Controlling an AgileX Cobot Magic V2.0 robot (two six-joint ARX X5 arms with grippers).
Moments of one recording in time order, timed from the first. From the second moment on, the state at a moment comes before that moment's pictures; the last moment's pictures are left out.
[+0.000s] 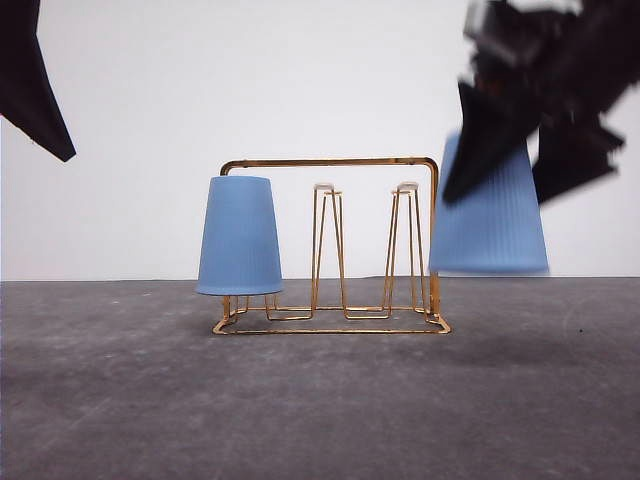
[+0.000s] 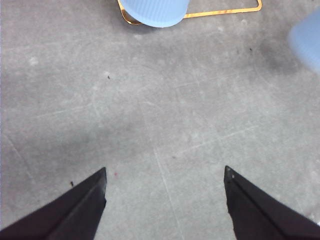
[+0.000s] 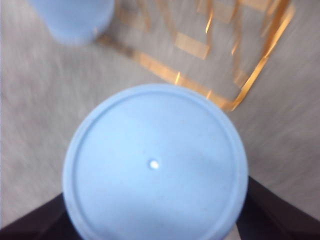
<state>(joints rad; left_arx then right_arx) -0.47 0.85 0.76 -0.74 0.14 -0.25 0.37 1.31 0.97 -0.53 -0.30 0.01</state>
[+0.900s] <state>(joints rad) -0.47 0.85 0.76 -0.72 0.14 -0.25 0.37 1.58 1.21 -0.32 -0.23 0.01</state>
